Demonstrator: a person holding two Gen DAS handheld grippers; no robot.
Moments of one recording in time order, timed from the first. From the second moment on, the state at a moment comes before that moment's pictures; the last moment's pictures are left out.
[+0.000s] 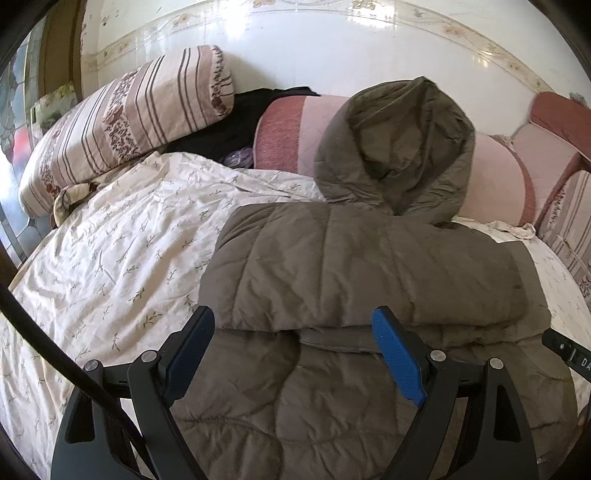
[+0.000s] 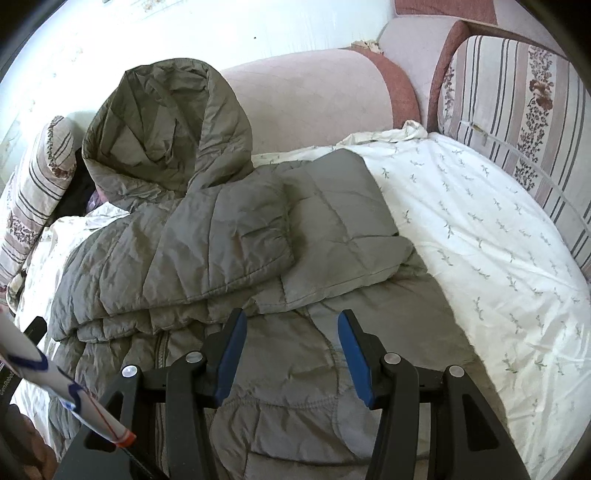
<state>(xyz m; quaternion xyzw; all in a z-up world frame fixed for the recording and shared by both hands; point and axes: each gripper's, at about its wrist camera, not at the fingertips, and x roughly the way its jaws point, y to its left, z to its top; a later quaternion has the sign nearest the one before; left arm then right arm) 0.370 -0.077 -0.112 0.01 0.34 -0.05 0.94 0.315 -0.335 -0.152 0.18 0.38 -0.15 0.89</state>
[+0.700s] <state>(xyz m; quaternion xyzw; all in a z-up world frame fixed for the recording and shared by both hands) 0.368 -0.115 -0.127 0.01 0.38 -0.07 0.92 0.310 -0.344 -0.168 0.19 0.40 -0.15 0.88</state>
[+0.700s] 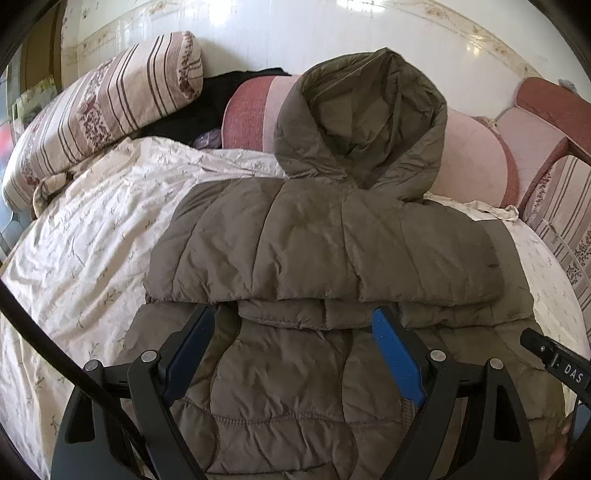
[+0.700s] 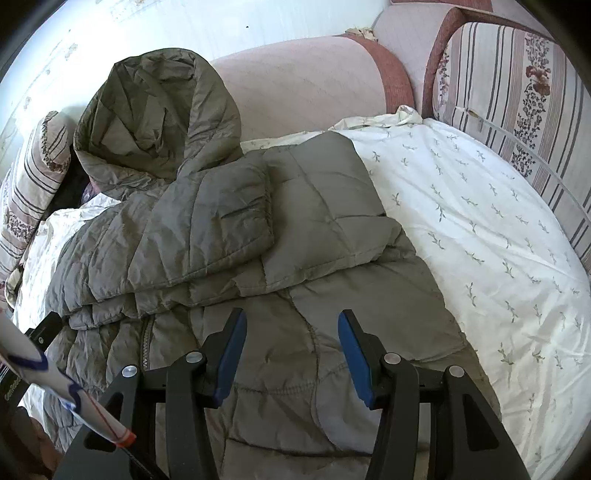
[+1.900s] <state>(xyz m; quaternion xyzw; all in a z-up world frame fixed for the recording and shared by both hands) 0.414 -0.063 -0.123 -0.05 0.37 -0.03 0.93 0.308 -0.318 -0.167 0.17 0.39 -0.13 0.90</state>
